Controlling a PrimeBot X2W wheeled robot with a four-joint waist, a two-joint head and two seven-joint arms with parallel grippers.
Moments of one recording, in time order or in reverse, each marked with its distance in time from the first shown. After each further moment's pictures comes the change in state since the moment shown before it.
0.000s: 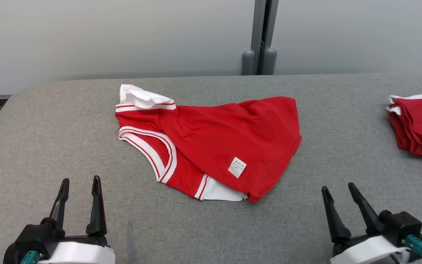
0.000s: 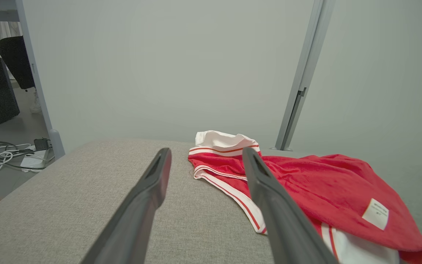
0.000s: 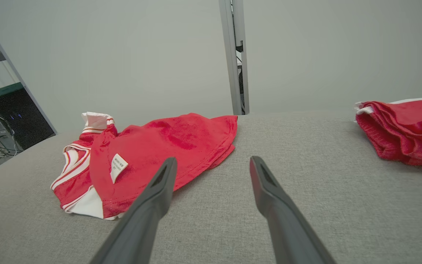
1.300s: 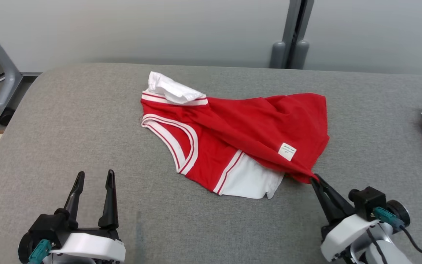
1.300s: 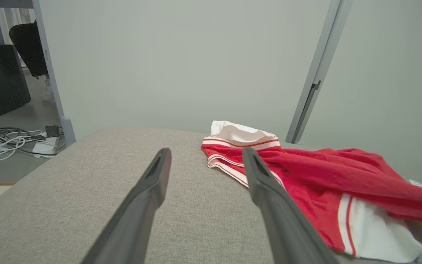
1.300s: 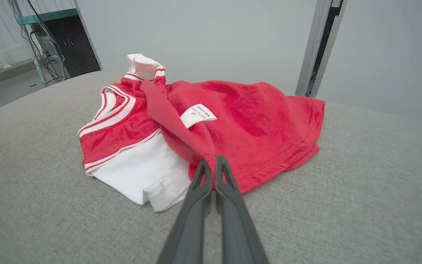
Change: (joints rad) left arm -0.064 -0.027 -0.015 0.072 0.012 -0.053 0.000; right arm -0.234 -0.082 0.234 0.258 -0.018 0.000 0.000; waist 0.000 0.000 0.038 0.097
